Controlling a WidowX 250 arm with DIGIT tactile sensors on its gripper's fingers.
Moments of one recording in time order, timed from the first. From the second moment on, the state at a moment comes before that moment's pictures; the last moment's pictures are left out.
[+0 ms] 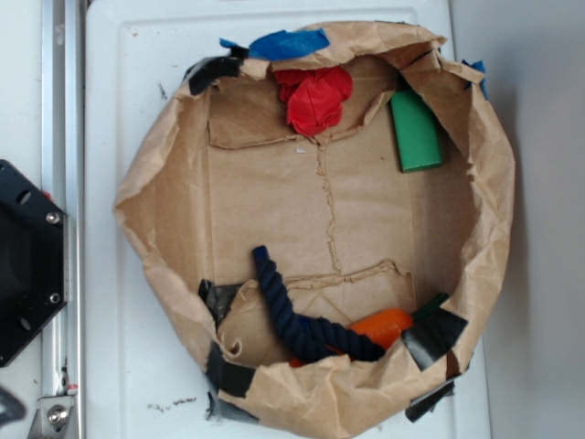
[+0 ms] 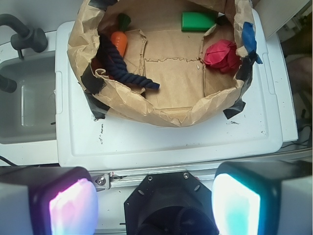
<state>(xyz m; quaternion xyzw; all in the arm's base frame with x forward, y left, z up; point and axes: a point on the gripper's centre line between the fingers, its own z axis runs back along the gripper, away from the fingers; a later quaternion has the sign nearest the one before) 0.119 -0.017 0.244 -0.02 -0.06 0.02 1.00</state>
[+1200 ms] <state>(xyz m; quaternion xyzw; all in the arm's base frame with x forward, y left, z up) 0.230 -0.018 0.199 0.00 -0.04 0.11 0.99</state>
